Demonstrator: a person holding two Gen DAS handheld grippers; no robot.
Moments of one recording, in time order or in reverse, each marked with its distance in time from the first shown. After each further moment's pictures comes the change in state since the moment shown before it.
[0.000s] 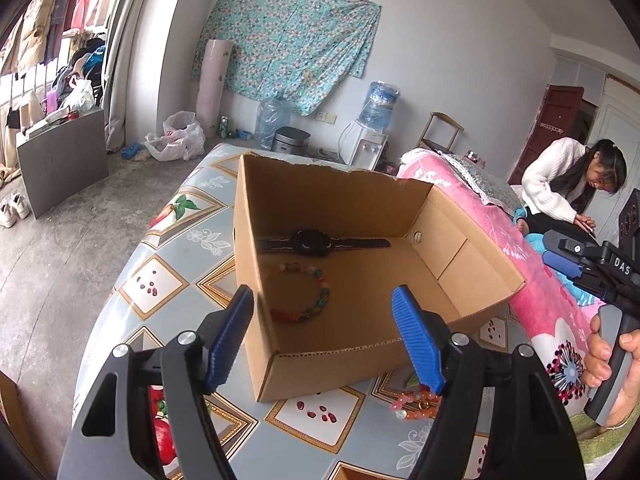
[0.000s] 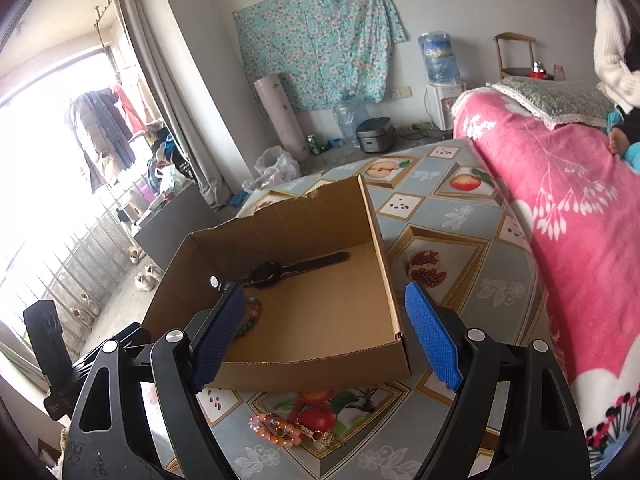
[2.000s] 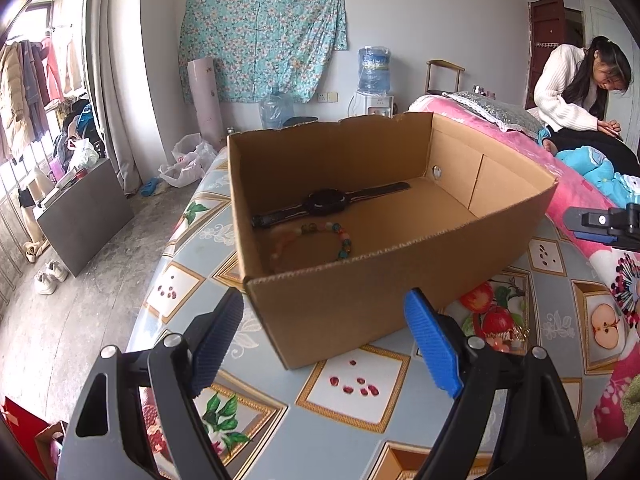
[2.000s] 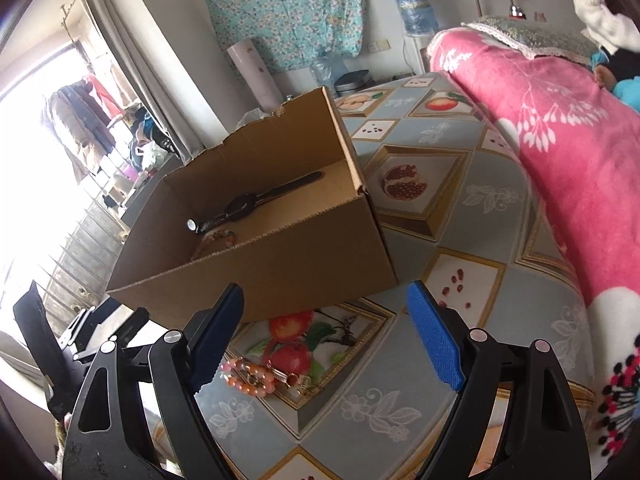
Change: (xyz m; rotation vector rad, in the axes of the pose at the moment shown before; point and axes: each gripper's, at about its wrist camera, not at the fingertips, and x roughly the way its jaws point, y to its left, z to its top) left arm 0.023 -0.034 -0.036 0.264 0.052 0.171; right arm 0.016 -0.019 -0.062 0.073 0.152 -0.047
